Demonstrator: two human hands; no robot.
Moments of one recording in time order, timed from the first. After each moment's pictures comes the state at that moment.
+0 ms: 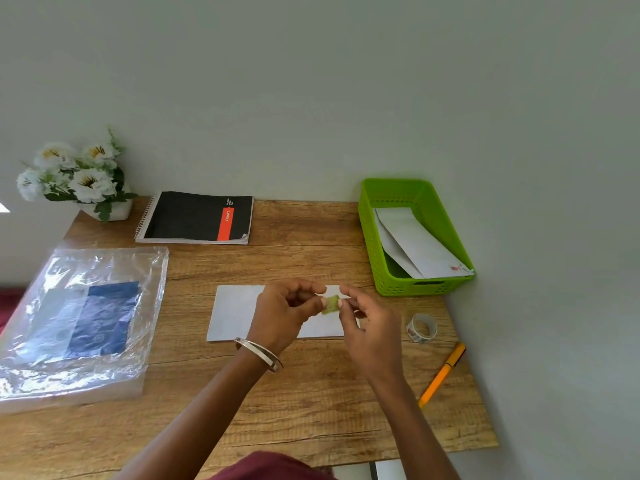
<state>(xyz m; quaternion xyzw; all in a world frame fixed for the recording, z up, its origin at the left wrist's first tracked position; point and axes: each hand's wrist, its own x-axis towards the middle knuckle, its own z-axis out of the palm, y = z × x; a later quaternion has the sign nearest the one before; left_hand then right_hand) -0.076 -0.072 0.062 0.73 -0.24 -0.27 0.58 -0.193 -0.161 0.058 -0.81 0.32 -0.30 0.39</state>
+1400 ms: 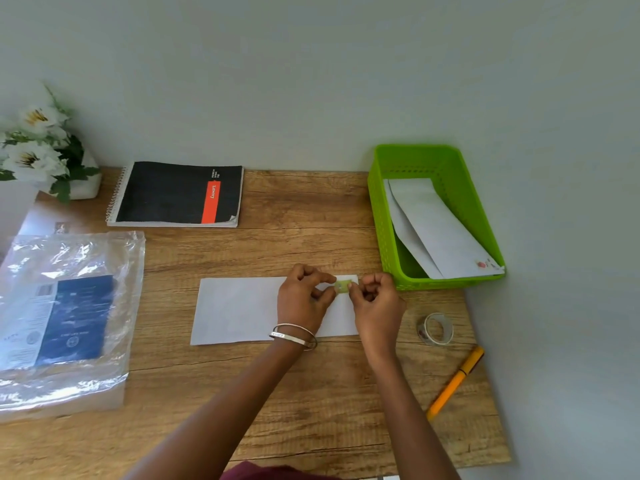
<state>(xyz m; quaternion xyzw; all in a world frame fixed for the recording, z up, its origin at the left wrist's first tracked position) -0.062 -0.139 -0.029 0.82 -0.29 -0.11 0.47 -0.149 -0.219 -0.018 -0.73 0.48 -0.28 0.40</state>
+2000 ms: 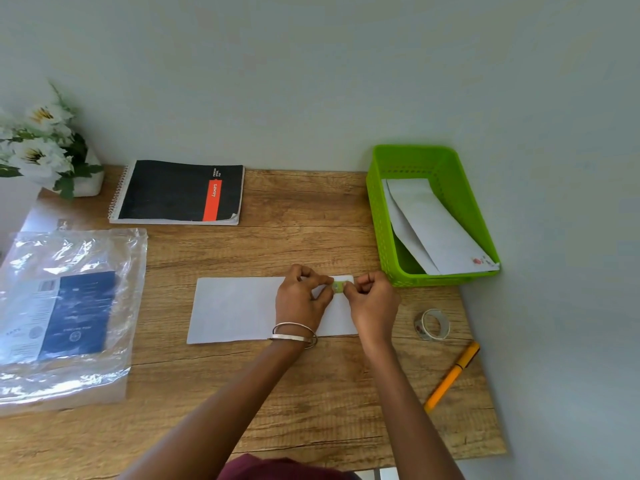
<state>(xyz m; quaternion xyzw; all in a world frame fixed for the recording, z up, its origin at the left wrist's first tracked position) -0.066 -0.135 -0.031 0.85 -0.29 -0.07 0.44 -0.142 -0.218 -0.008 -0.74 0.52 -0.20 0.38</state>
